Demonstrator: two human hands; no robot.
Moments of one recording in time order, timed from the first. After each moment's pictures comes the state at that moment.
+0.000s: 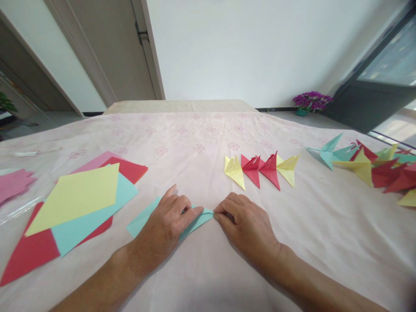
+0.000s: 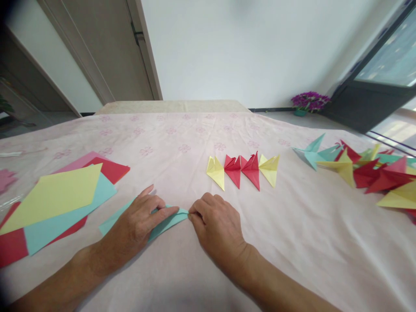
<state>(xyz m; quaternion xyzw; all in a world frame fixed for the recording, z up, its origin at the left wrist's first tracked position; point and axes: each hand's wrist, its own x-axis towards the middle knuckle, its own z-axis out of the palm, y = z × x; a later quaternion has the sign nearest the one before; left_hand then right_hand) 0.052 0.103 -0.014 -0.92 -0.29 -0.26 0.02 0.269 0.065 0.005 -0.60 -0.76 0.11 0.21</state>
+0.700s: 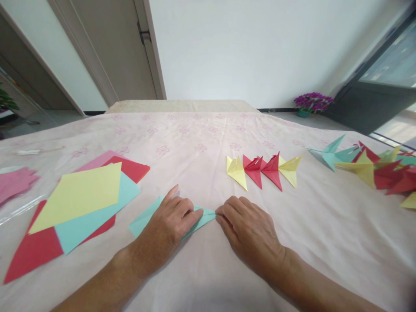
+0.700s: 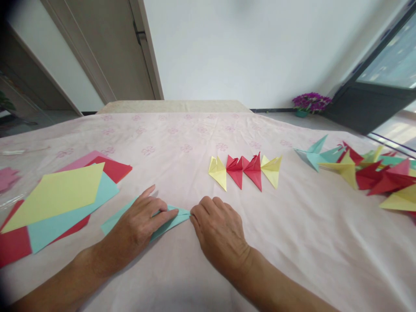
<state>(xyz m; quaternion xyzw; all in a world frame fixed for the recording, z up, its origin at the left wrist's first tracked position) 0.049 0.100 -0.011 -0.93 -0.28 -0.26 0.04 0.267 0.059 0.000 -0.55 -0.82 -0.01 0.16</state>
